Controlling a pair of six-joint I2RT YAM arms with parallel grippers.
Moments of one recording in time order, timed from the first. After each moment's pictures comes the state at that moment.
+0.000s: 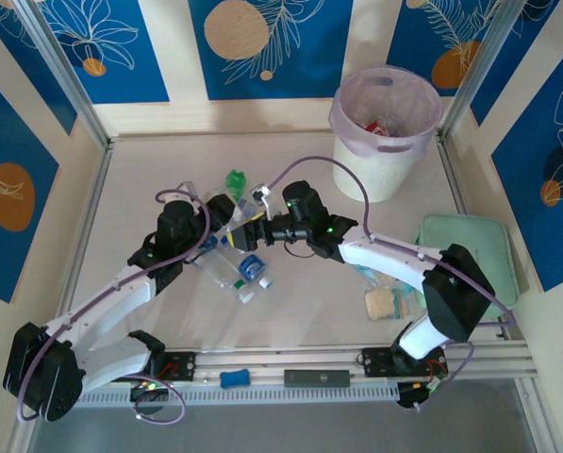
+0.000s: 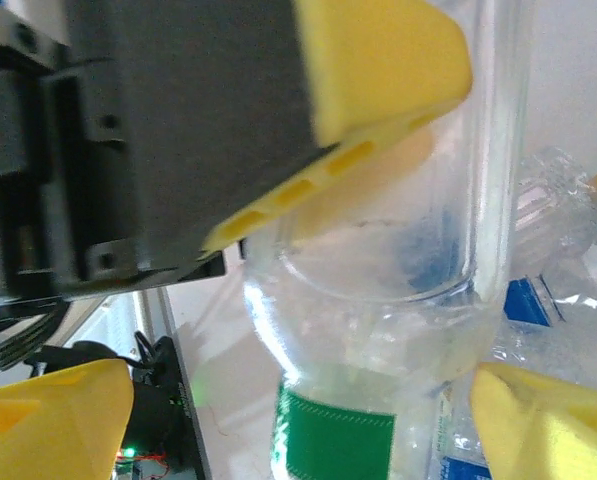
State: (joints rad) left arm -0.52 1.07 0.67 0.08 -0.02 -1.00; right arm 0.81 1.55 1.05 0.06 -0.49 0.46
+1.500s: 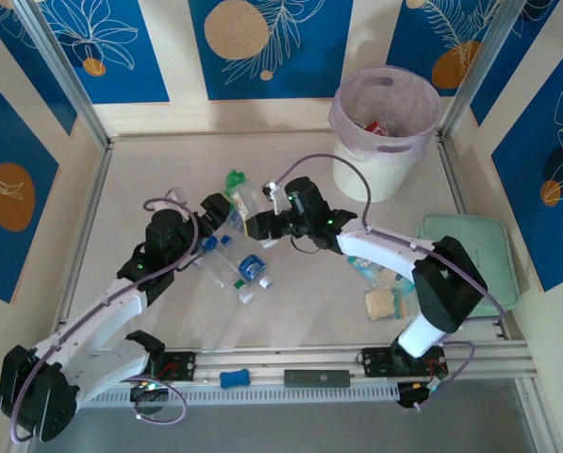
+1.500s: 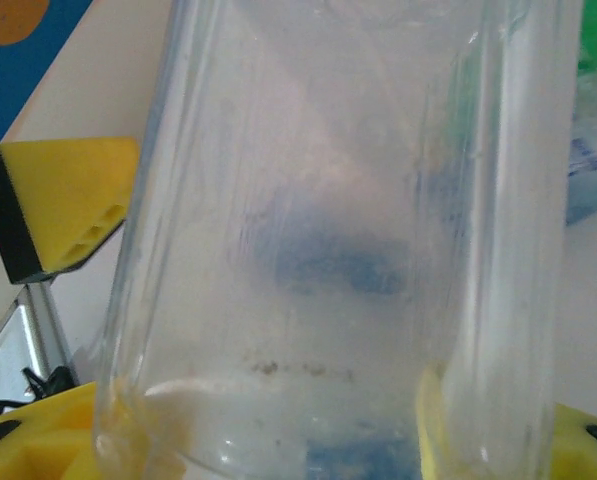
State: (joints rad) left arm -0.46 0.94 0.61 0.03 -0.03 -1.03; right arm 0.72 1.59 1.08 -0.07 -0.37 0.44
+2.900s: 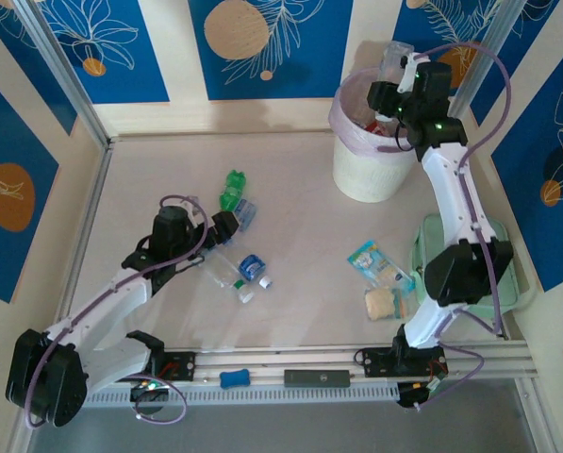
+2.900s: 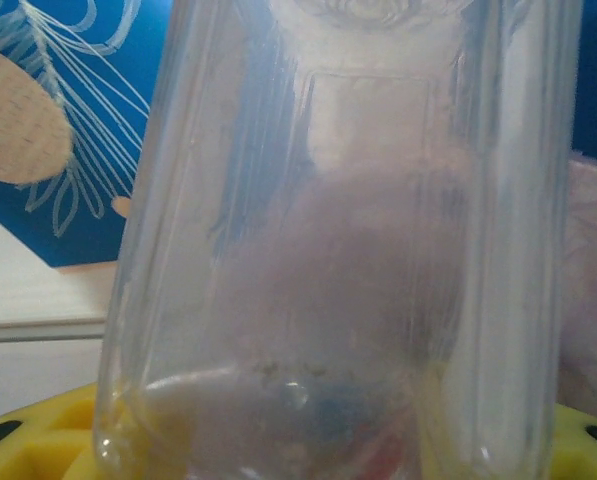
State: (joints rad) left arm -0.41 1.04 0.62 -0.12 0.21 -0.83; right arm 0.06 1.74 1.88 -0.51 -0.12 0.22
